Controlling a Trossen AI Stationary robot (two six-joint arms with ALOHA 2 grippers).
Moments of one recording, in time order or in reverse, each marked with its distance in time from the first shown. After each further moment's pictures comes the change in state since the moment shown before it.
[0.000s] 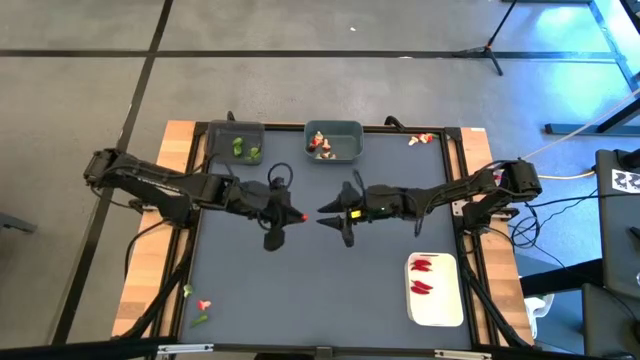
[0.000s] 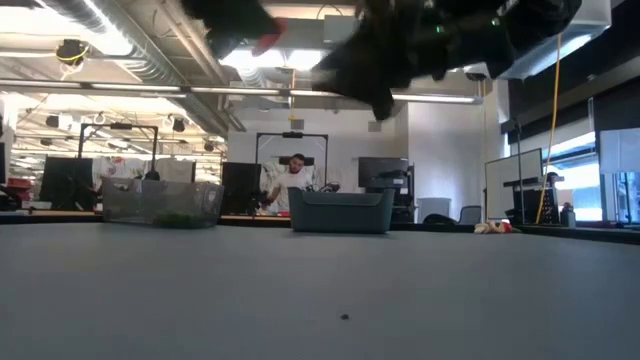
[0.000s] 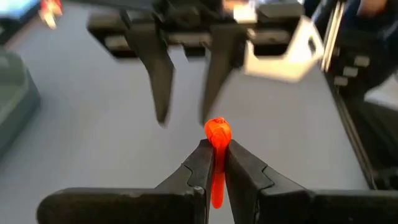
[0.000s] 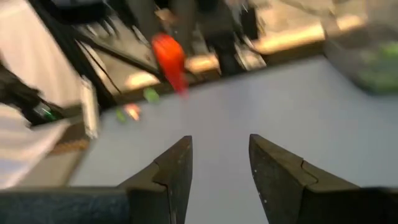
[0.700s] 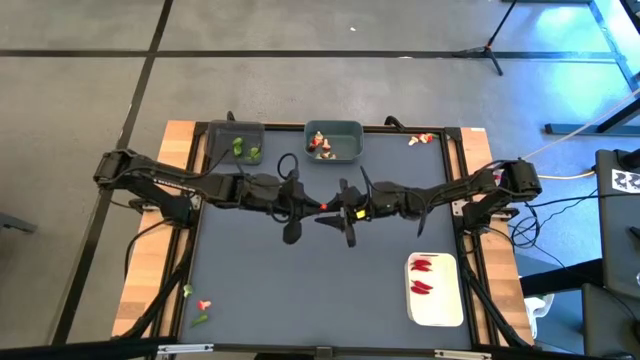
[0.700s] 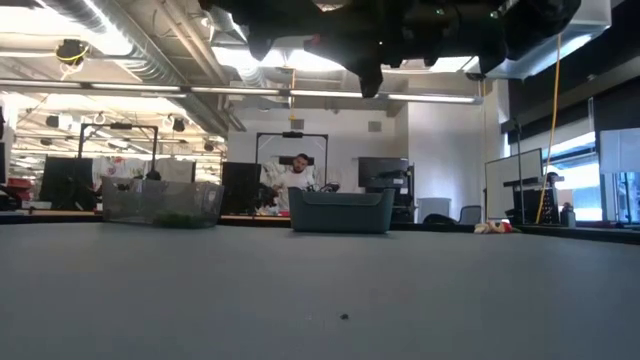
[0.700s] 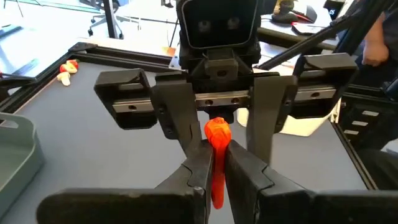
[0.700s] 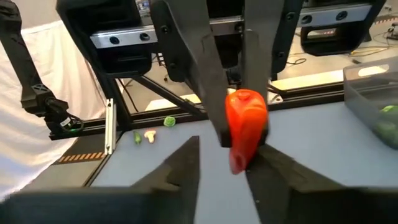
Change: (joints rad) left arm 0.070 0.111 0.001 0.314 0.001 0.070; right arm -0.001 -0.002 0.000 0.166 -0.076 -0.076
